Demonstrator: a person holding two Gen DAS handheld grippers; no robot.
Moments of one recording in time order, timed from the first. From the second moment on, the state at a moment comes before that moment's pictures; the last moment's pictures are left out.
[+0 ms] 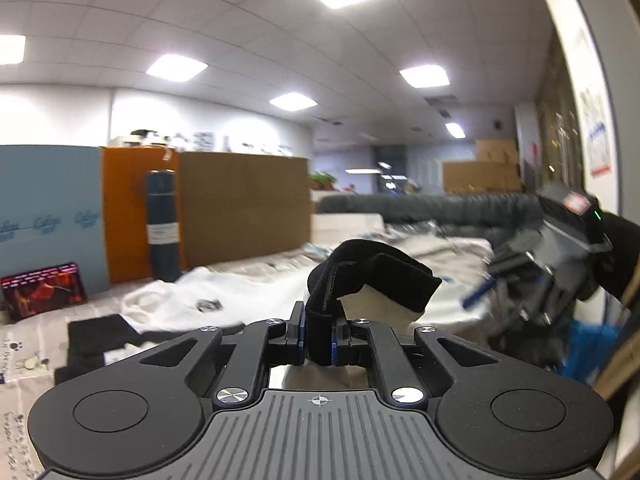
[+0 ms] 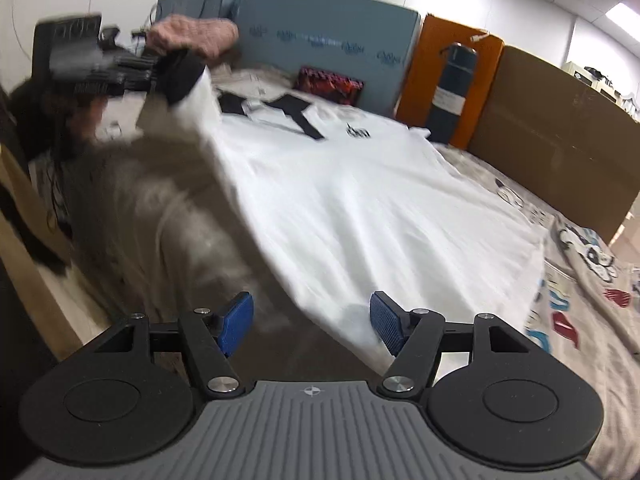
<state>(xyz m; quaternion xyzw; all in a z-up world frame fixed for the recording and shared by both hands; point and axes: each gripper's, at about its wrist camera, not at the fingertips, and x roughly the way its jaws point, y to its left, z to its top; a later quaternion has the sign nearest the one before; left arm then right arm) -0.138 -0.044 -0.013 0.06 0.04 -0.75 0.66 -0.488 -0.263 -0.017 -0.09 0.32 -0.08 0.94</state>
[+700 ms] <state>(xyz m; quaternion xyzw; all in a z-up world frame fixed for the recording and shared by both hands) -0.074 -0.166 0.010 0.25 0.10 -0.72 0.64 -0.456 -0.399 0.012 -0.04 0.33 -0.09 0.94</state>
